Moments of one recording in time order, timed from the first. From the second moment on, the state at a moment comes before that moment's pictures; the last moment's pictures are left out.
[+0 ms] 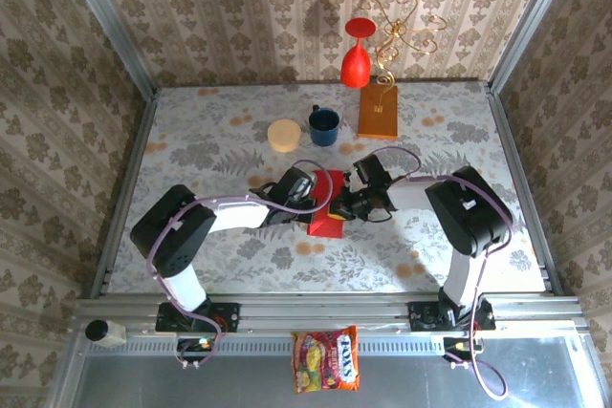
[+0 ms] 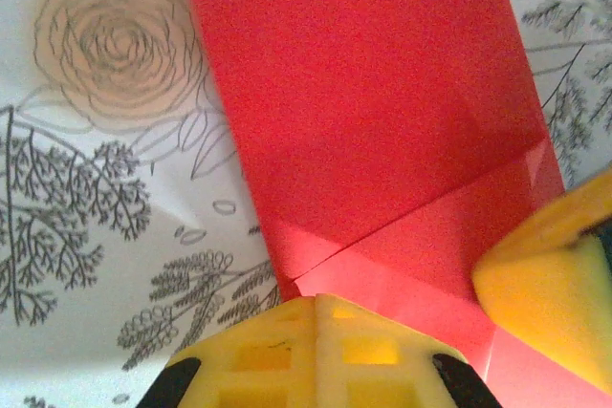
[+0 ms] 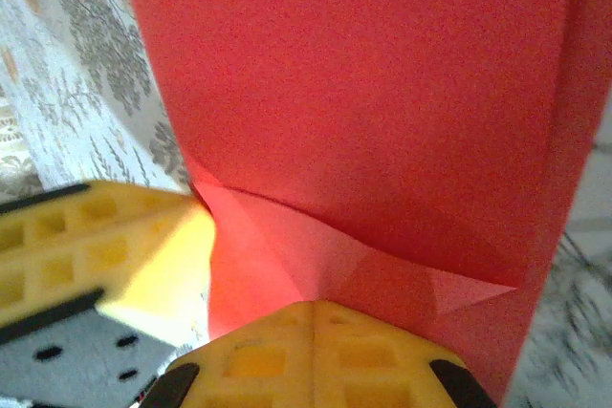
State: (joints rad) left arm -0.82 1.72 0.83 -0.04 0.03 -0.46; right arm 0.47 1.82 0.85 -0.05 -0.61 0.80
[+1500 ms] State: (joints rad) left arm -0.82 1.72 0.75 0.13 0.04 -0.51; right arm 0.43 1.69 0.78 -0.08 -0.46 0.80
